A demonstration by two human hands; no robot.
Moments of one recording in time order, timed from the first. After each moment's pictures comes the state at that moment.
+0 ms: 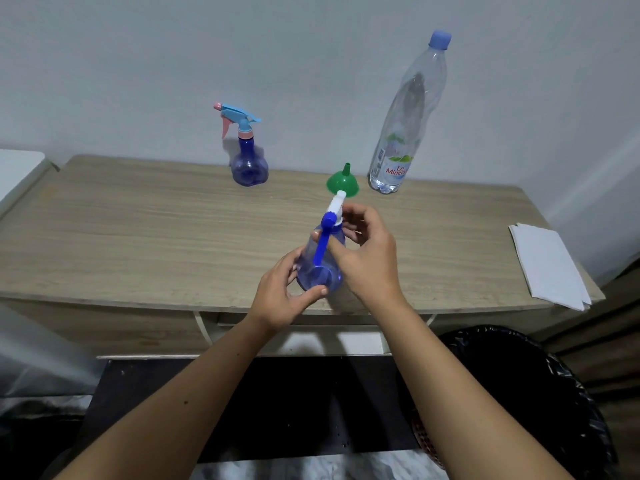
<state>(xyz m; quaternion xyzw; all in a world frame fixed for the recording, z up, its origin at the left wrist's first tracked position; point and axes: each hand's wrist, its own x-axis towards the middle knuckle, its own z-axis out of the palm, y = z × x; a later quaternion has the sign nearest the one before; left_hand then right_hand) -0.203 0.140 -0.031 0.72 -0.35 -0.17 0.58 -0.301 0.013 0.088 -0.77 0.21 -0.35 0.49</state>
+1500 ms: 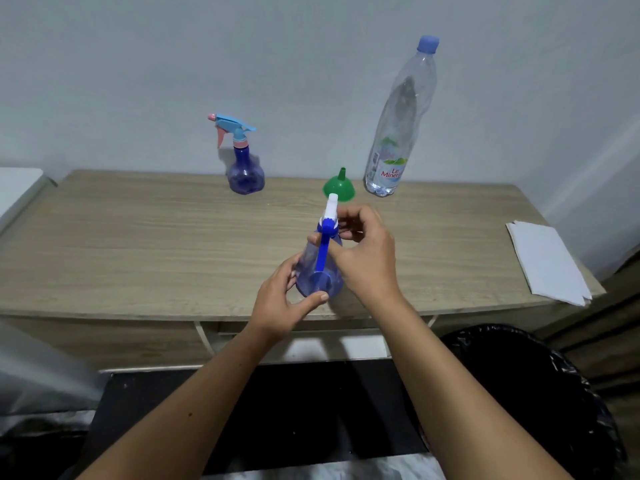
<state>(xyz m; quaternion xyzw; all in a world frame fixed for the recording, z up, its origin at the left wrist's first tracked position) -0.203 0.140 -0.033 0.72 -0.35 -0.19 0.57 -0.295 0.010 0.093 -0.77 0.24 -0.37 0.46</state>
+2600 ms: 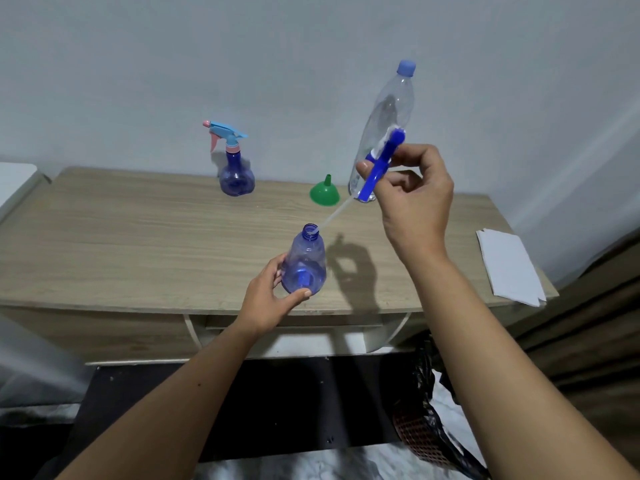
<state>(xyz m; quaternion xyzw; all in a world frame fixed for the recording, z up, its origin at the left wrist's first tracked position) -0.216 0.143 -0.013 0.74 -0.31 -0.20 0.57 -0.333 -0.017 0.213 -0.68 0.22 -0.48 0.51</state>
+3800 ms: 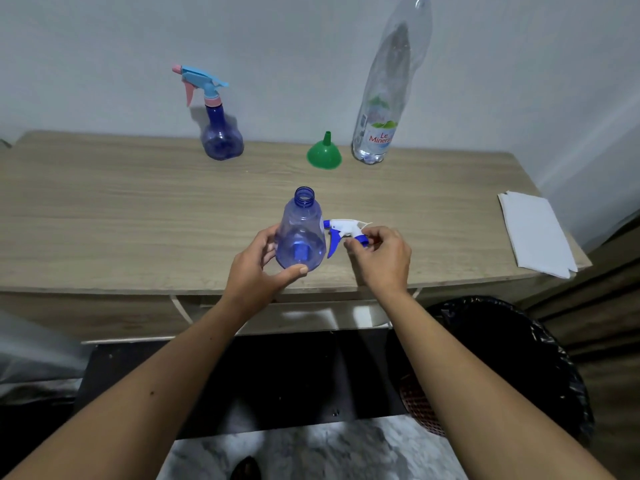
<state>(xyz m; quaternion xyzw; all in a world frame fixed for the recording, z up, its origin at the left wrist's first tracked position) -0.209 0.141 -0.024 0.74 -0.30 -0.19 0.57 -0.336 -0.062 -0.007 -0.78 0.43 -0.28 0.34</state>
